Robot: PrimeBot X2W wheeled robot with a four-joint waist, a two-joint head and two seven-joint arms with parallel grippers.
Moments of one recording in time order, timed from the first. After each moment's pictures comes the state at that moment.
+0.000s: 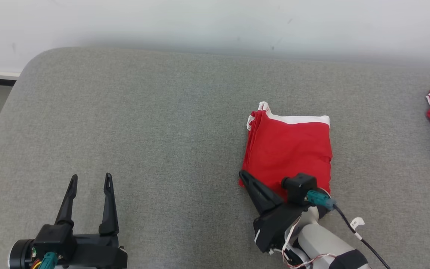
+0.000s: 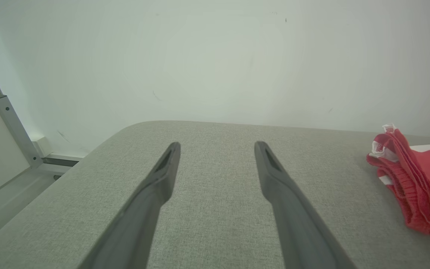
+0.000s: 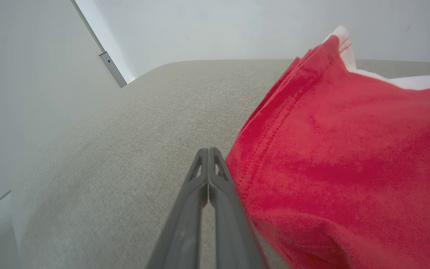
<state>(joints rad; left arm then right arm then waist) -0.13 0.05 0.02 0.15 -0.11 -0.09 -0.26 -0.53 -0.20 0.70 0.68 0.58 0.13 -0.26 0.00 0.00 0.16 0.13</state>
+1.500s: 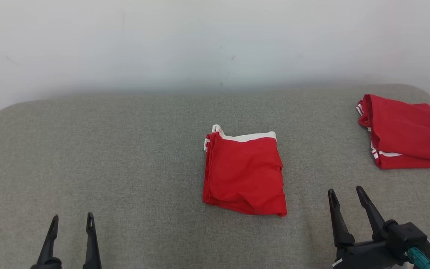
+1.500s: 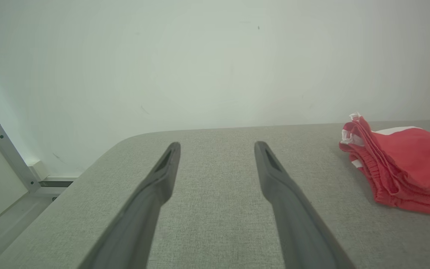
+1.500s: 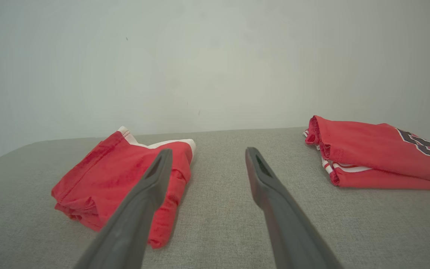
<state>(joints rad) 0.05 0.08 0.08 0.08 -0.05 -0.05 -0.26 -0.01 -0.16 0.00 0.15 0.19 0.13 -0.24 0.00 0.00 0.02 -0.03</state>
